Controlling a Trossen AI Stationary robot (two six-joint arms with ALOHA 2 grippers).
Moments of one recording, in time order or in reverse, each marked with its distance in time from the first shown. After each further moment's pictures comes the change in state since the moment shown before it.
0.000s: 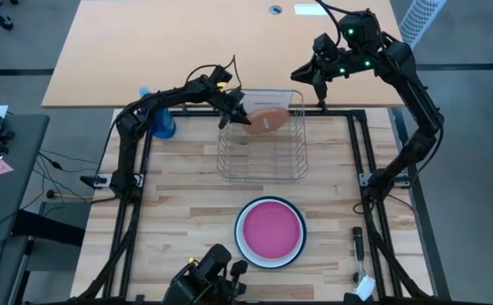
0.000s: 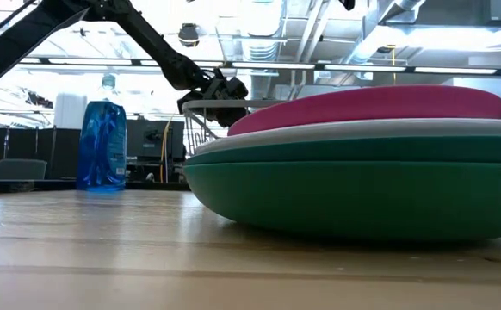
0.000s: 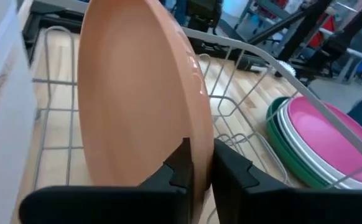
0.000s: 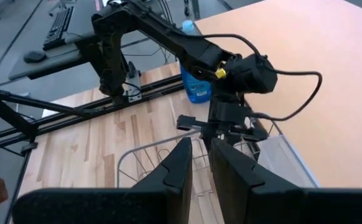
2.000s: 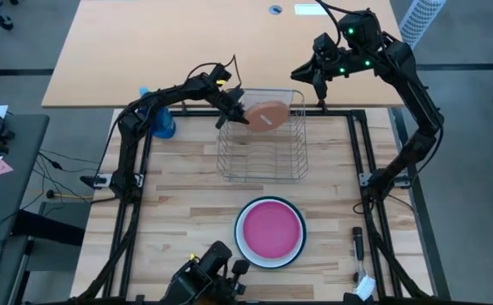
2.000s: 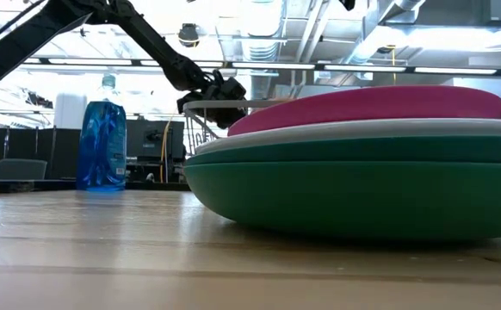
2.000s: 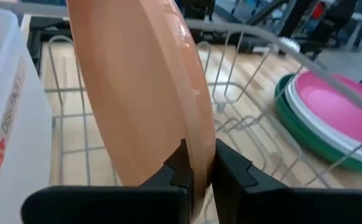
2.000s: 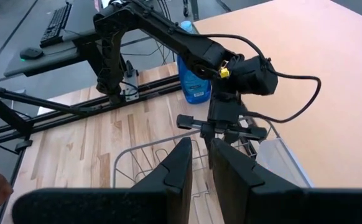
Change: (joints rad) left arm 0.019 0.023 0.056 -0.091 0.007 0.225; right arm -0.003 0.000 0.000 0.002 0.002 -0.026
